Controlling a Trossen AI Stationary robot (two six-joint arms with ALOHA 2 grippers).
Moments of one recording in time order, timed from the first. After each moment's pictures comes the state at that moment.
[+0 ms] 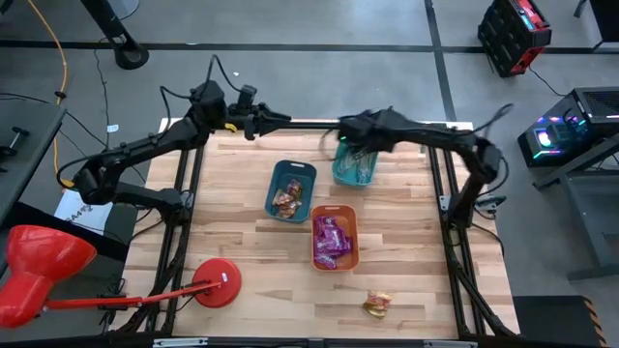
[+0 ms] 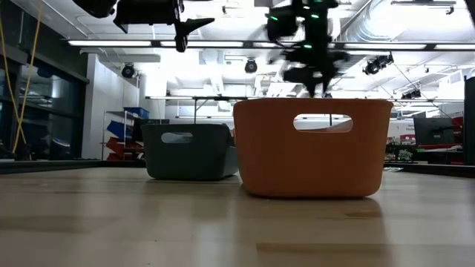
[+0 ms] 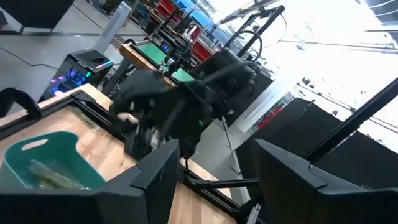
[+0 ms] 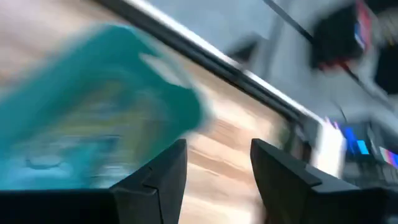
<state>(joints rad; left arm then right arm) 0.64 1.24 0.98 0.30 0.65 -0.71 -0.36 1.76 1.58 -1.33 0.64 0.68</state>
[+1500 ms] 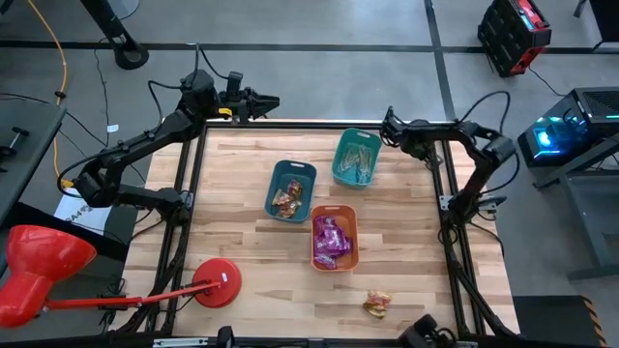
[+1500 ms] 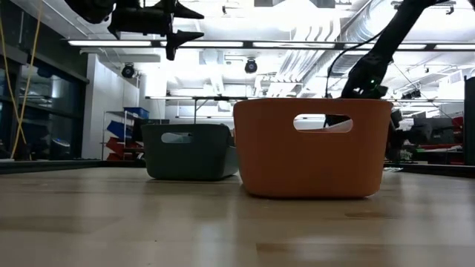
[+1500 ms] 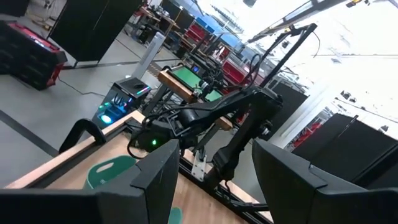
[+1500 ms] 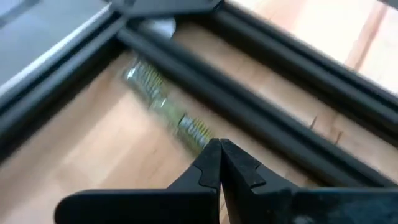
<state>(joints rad) 0.81 1.24 0.98 0.28 0.66 -0.62 -0.88 1.73 0.85 -0.78 0.70 1.64</state>
